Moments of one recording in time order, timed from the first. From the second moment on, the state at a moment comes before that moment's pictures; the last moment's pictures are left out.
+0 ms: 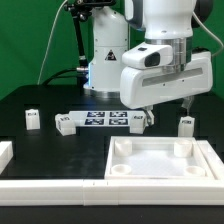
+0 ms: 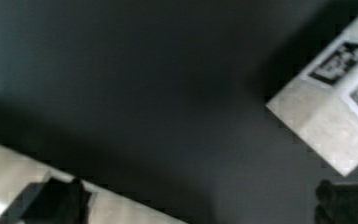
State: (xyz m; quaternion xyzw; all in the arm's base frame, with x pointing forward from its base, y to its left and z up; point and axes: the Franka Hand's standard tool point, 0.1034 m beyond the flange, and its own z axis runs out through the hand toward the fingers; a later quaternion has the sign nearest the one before) arm 0.454 0.111 0.048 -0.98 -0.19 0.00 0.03
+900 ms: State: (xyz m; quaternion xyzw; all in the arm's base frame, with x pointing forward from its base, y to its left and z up) arm 0.442 0.141 0.042 -0.97 0.25 0.02 0.06
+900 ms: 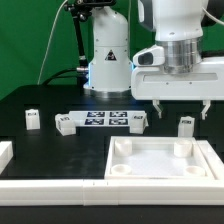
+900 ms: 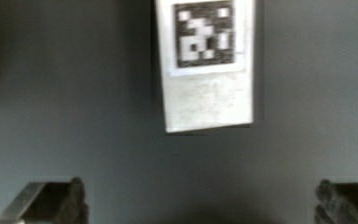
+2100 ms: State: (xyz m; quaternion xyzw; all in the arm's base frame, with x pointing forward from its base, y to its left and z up) arm 0.421 0.148 0.030 -0.93 0.18 0.32 0.08
